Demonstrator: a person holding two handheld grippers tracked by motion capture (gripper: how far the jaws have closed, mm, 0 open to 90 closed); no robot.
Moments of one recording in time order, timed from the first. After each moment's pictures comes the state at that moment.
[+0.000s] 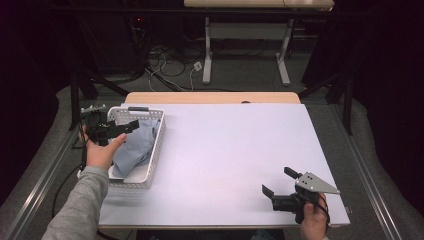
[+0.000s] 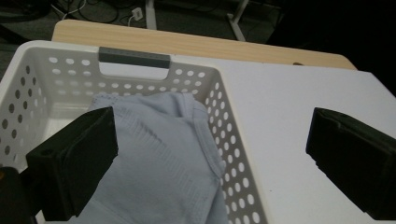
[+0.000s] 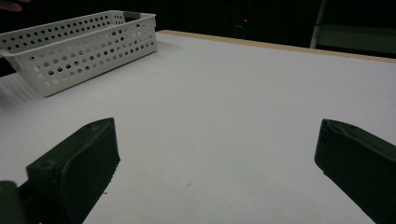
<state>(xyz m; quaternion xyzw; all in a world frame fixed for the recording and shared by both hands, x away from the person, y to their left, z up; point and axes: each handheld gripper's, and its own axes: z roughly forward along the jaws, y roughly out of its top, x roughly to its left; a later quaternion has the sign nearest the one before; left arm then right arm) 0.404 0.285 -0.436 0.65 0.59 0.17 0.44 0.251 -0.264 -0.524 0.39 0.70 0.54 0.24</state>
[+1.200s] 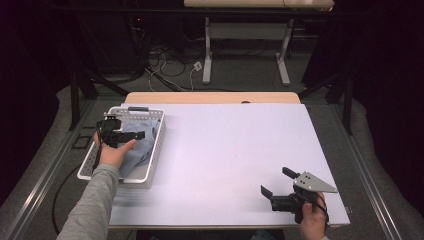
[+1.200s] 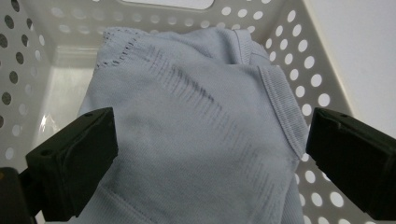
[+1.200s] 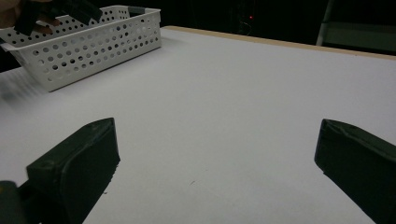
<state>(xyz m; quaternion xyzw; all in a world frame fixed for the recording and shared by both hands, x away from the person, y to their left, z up) 0.439 0.282 -0.494 0.70 0.62 0.14 0.34 0.253 -0.262 -0.525 0.39 0.71 0.54 0.23</state>
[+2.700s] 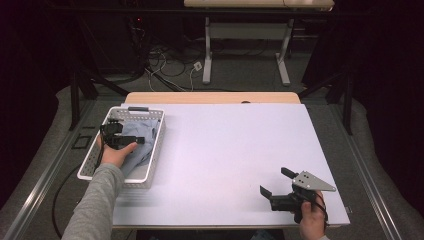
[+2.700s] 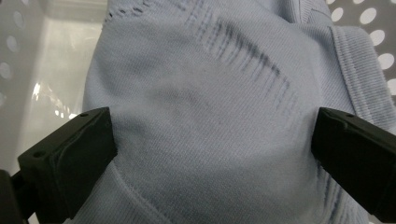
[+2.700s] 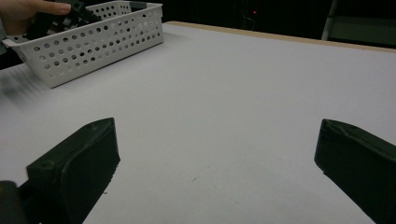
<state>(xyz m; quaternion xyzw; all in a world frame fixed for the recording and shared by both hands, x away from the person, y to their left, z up) 0.453 0.292 -0.526 0.70 0.64 0.11 0.30 0.257 -0.261 -0.528 0.38 0.72 0.54 0.22</state>
